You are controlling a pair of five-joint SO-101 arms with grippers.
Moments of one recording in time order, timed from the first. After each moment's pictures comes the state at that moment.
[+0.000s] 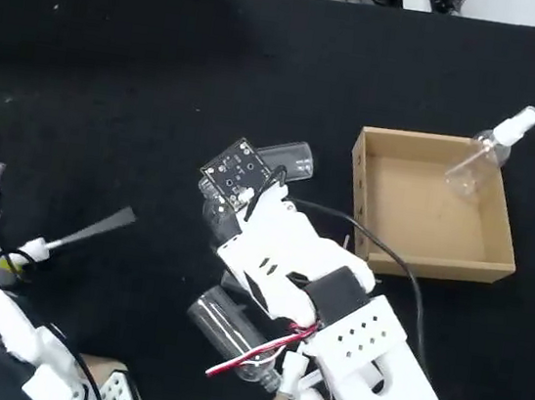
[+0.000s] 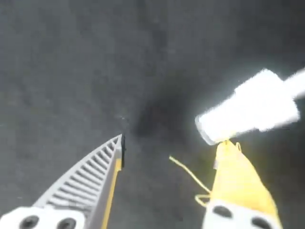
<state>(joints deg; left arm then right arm) -59.5 -27.4 61.2 38.9 -59.2 -35.1 -52.5 54.2 57.7 11.9</state>
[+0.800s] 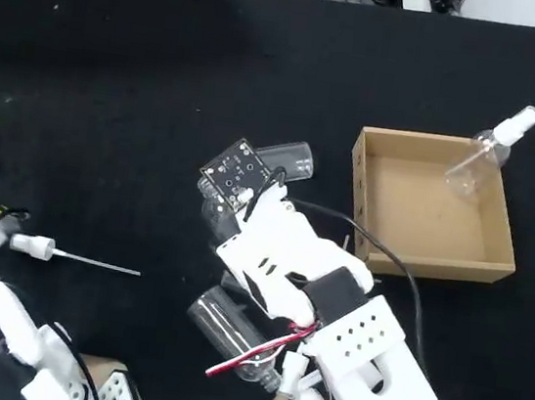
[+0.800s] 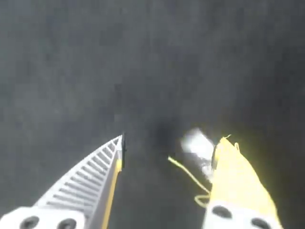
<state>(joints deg) -54.1 -27.6 49.3 56.1 -12.7 -35.1 -52.5 55.3 56.0 11.9</state>
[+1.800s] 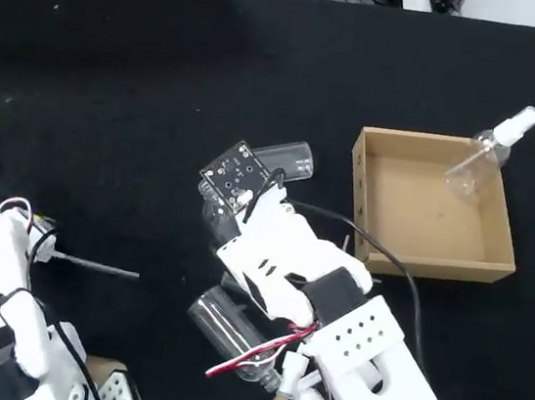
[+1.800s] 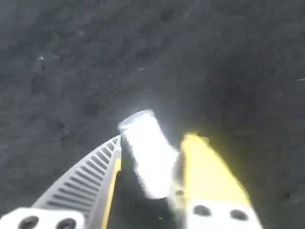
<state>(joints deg) -42.5 -28.7 67.3 39.5 18.2 -35.1 -52.5 56.1 56.0 11.9</state>
